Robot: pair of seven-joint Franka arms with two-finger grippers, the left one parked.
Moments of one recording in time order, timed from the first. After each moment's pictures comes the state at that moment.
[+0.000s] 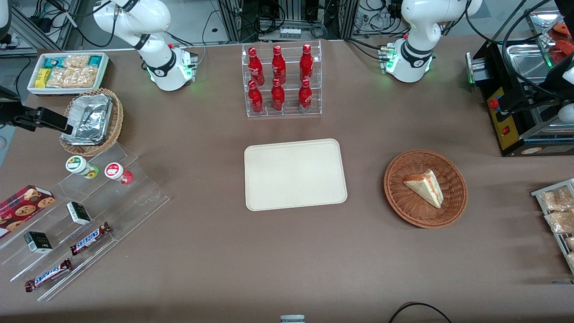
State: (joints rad) arm -0.06 -0.01 -0.01 -1.52 0.02 1.40 0.08
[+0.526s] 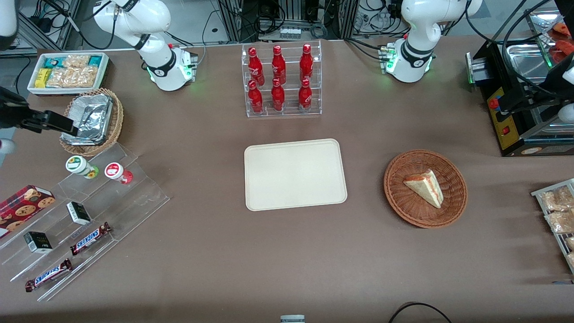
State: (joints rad) arm -0.06 -0.03 -0.01 -1.64 0.02 1.48 0.08
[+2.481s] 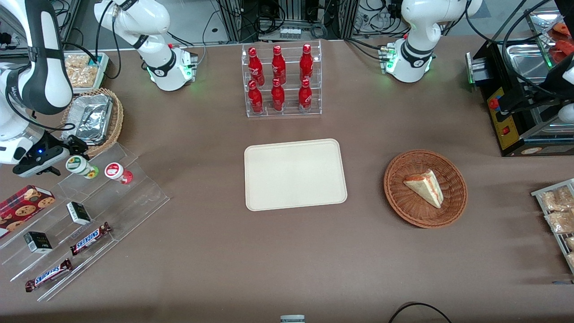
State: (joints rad) arm -0.20 -0.07 -0.12 -2.28 0.02 2.32 -0.91
